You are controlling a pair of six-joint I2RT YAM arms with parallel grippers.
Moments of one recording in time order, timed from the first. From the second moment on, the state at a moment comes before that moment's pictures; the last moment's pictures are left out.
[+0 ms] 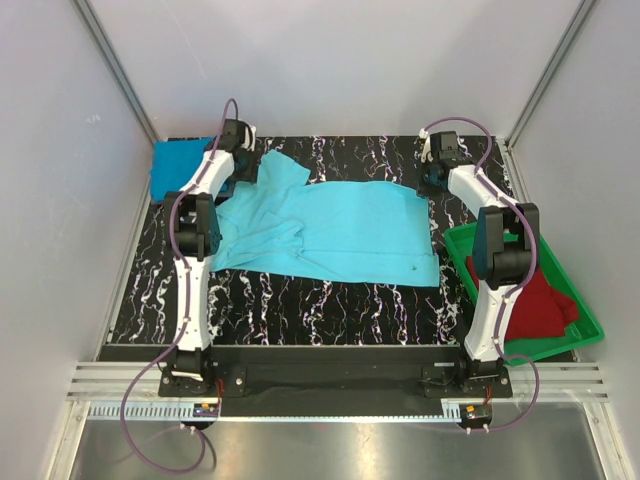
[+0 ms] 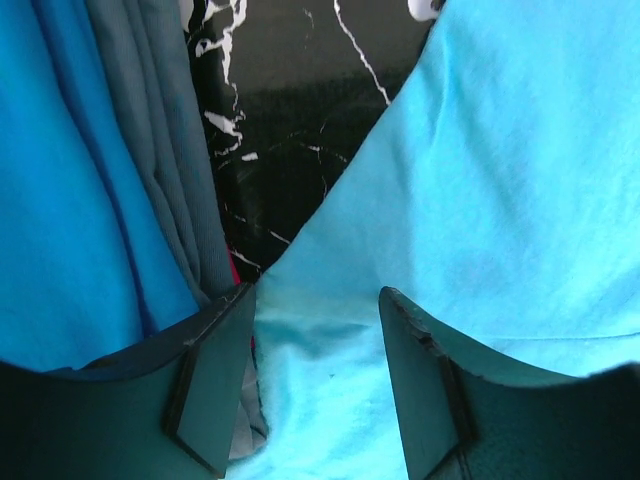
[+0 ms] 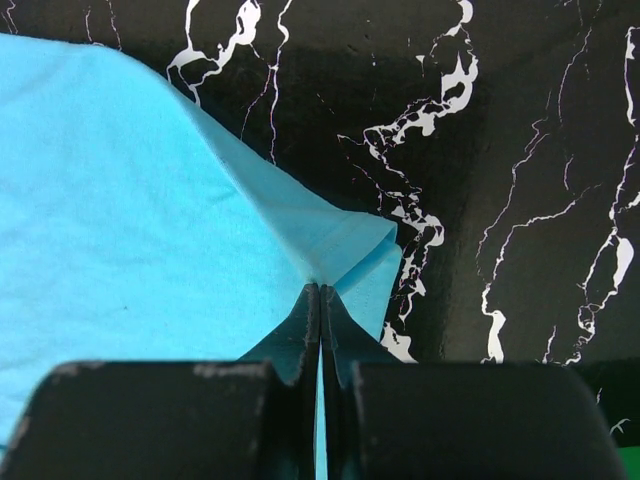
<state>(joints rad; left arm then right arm) -0.08 2.49 2.20 -0.66 -0.06 0.05 0.11 2.03 1.59 -0.46 -0.03 0.03</state>
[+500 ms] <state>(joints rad) -0.08 2.51 2.22 -0.66 -0.03 0.10 0.10 2.03 1.59 -0.46 0.01 0.00</state>
